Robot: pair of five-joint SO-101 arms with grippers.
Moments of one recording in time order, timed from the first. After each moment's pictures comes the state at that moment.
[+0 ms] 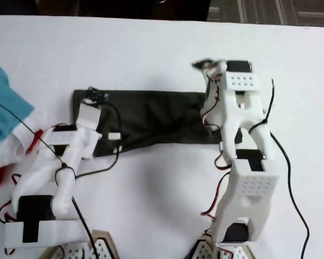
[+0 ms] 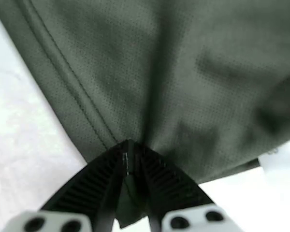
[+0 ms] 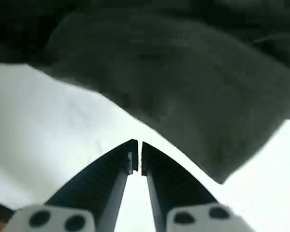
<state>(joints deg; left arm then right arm) -10.8 -6.5 49.2 39.9 -20.3 -2.5 28.0 -16.0 97.4 31.2</state>
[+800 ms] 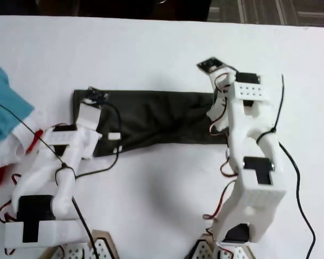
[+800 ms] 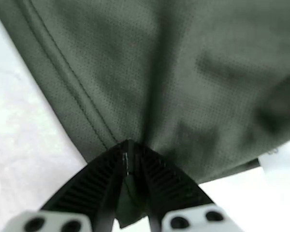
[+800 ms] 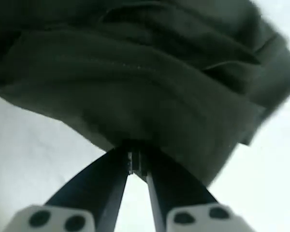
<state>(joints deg) -10.8 -6.5 49.2 39.9 -20.3 -0.3 22.5 -3.6 78.7 35.3</state>
